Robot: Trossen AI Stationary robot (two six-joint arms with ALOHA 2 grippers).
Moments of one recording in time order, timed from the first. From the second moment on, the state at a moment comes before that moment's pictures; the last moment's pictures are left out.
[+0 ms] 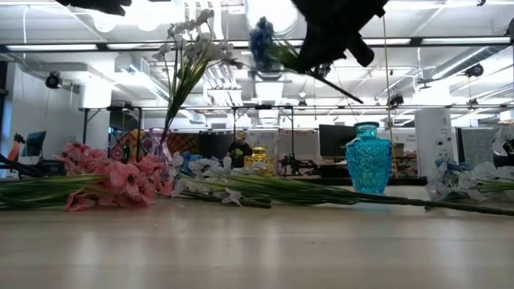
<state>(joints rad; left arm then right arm) -0.69 0.96 0.99 -1.05 -1.19 -0.75 0.13 1.46 1.11 -0.36 0.67 0.65</state>
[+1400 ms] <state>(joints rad) -0.69 0.93 0.99 -1.08 -0.83 -0.88 0.04 1.08 0.22 1.39 0.62 -0.31</state>
